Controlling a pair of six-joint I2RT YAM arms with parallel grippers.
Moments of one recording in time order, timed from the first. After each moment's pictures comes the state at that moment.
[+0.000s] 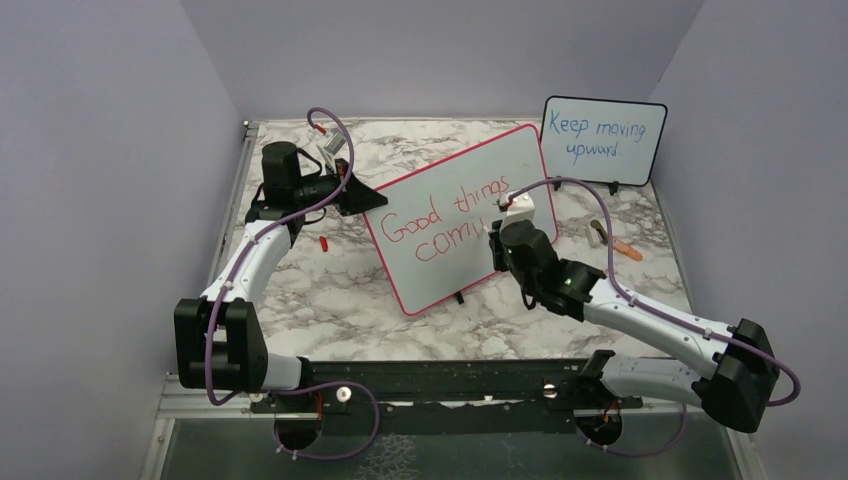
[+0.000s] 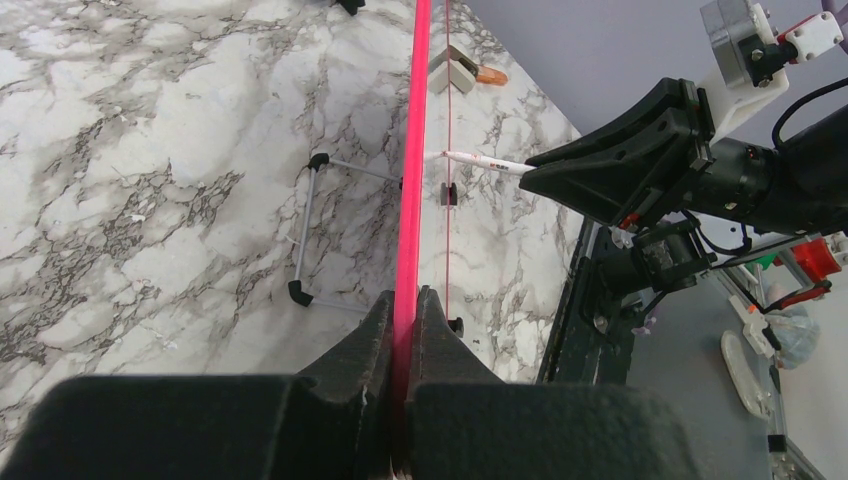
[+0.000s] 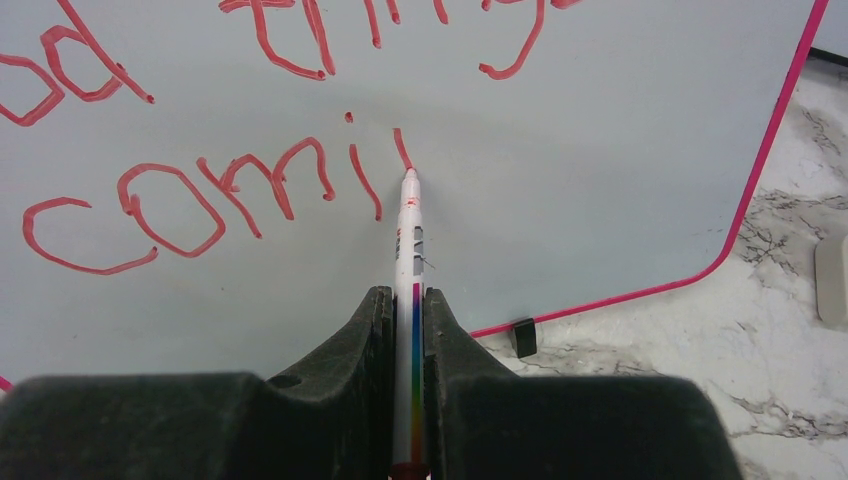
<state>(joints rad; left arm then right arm) -0.07 1.38 0.99 0.01 1.08 -0.26 0.86 1.11 0.77 -0.18 0.54 0.29</state>
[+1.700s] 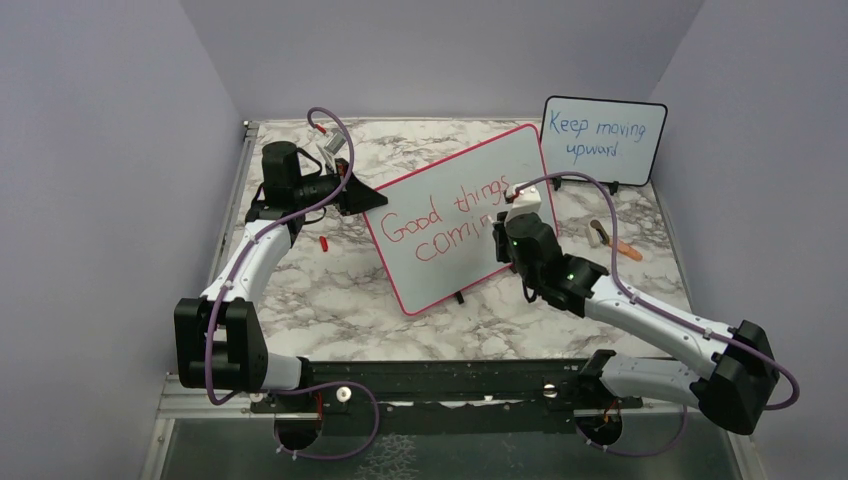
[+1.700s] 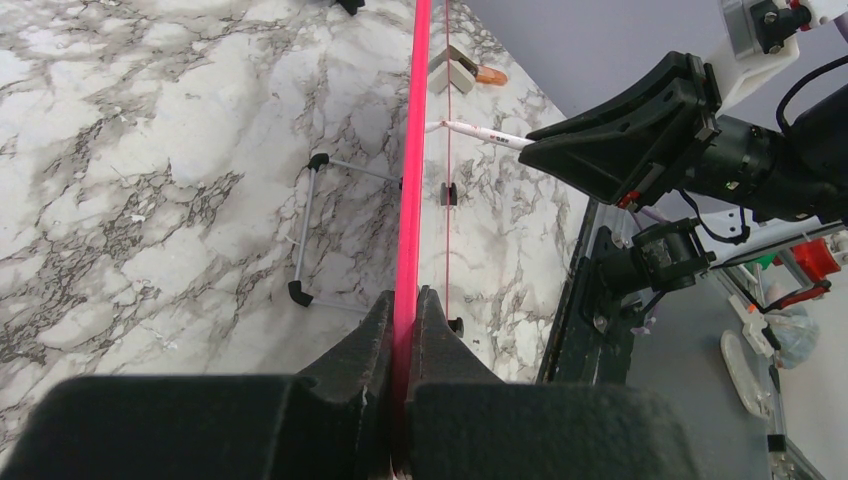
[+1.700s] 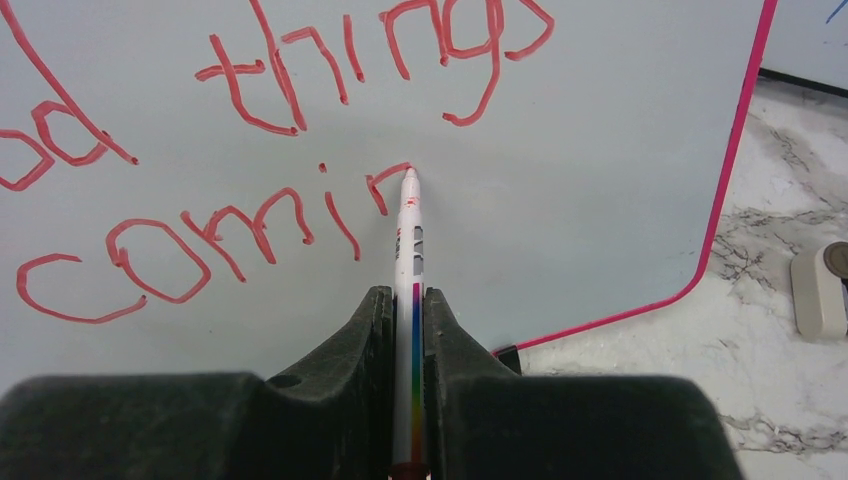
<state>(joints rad) -0.07 1.38 0.99 0.01 1.09 -0.26 0.81 1.12 0.78 -0.14 0.54 0.26</state>
